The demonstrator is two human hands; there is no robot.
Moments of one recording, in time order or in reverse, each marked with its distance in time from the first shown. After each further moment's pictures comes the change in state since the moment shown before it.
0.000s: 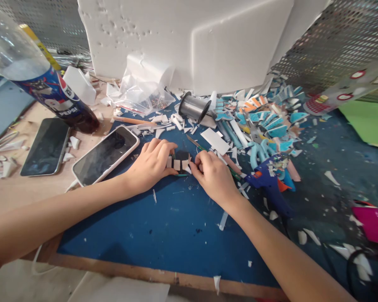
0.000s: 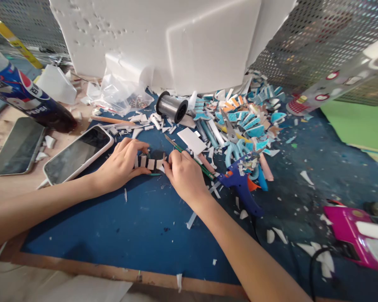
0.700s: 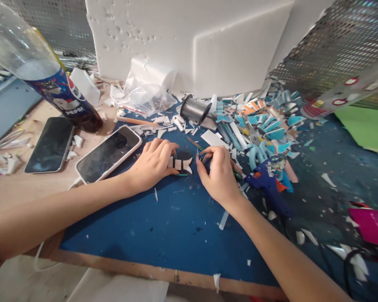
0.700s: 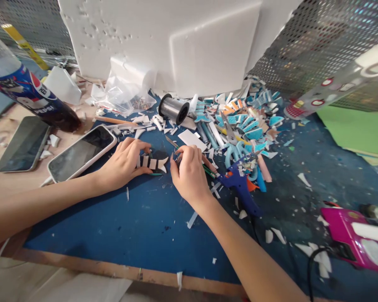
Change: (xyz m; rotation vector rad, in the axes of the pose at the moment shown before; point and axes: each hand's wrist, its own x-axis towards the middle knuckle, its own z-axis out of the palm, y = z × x) left_hand -0.001 0.001 0.002 0.067 0.071 0.034; right_hand -0.003 0.003 0.001 0.039 0.222 0.053
